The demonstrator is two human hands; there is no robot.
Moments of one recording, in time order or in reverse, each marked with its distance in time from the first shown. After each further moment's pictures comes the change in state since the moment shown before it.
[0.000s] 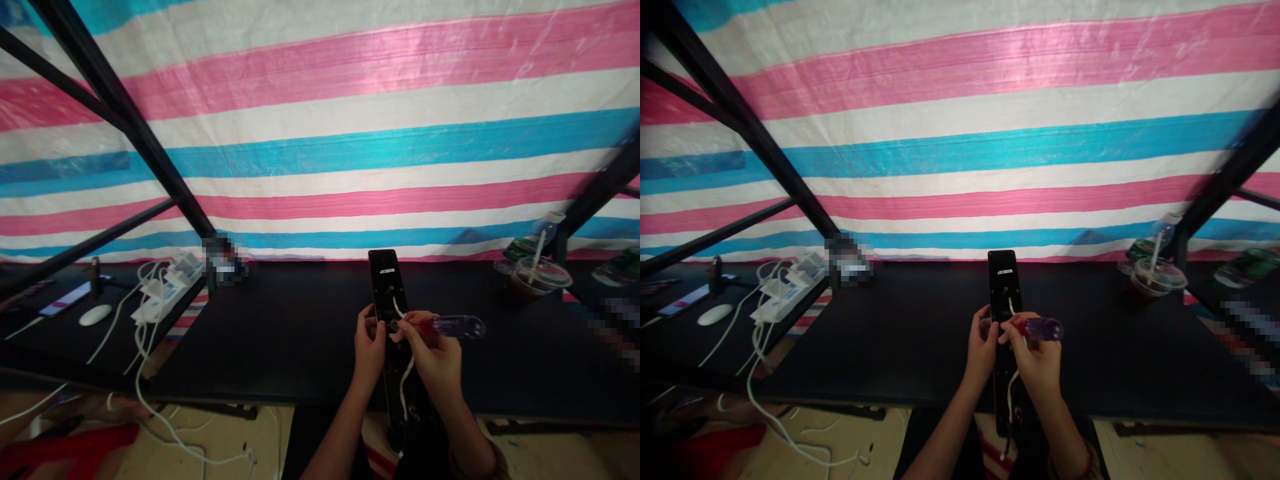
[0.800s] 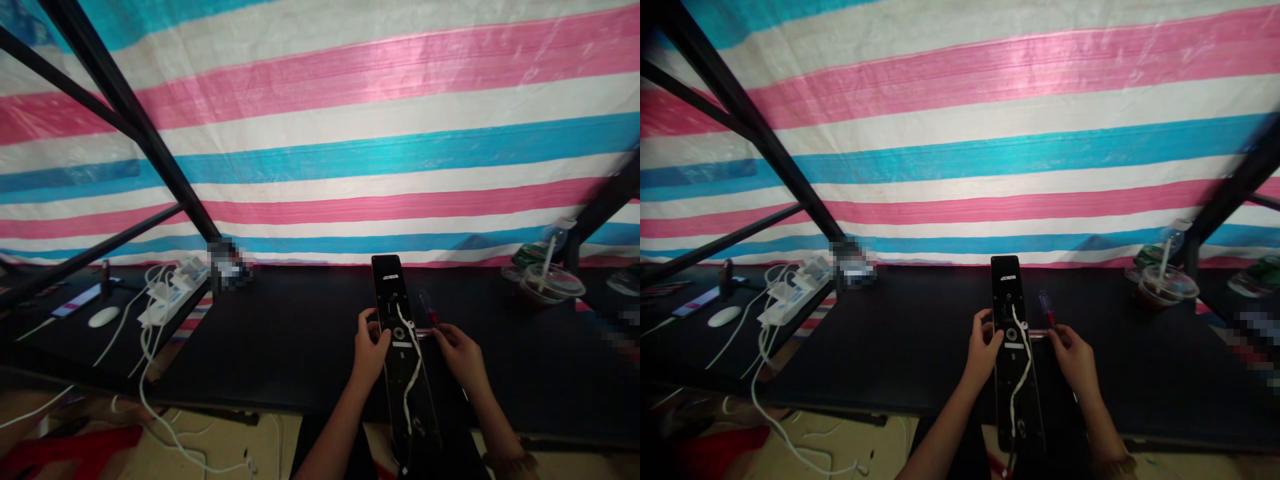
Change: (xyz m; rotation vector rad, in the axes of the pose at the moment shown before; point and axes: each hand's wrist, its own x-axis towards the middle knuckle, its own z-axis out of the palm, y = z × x) left_hand 0.011 0.008 -0.007 0.118 -0.077 0.004; right_hand 0.030 0.119 -0.077 -0.414 -0.087 0.277
